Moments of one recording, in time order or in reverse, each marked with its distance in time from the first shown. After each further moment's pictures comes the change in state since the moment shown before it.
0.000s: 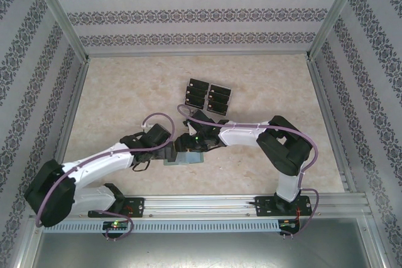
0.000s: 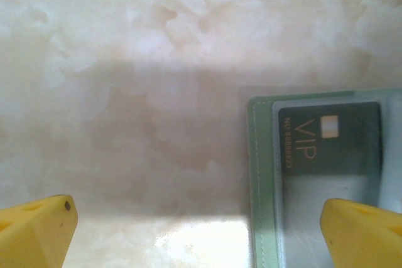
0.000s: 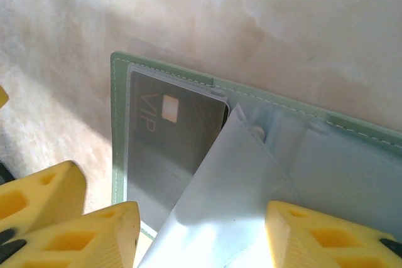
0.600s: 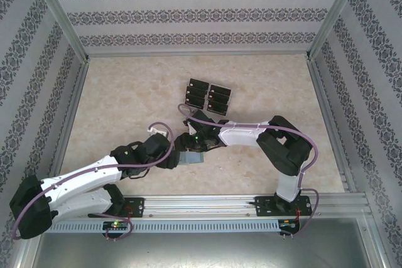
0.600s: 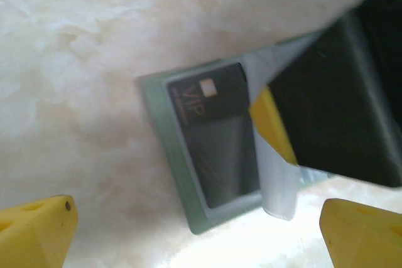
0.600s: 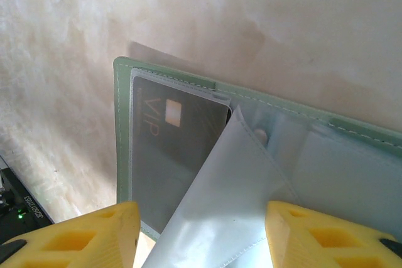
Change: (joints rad) left arm -0.187 -0.184 -0.042 0.012 0.019 0.118; right arm 0.000 0.000 0.000 0.007 0.000 0.024
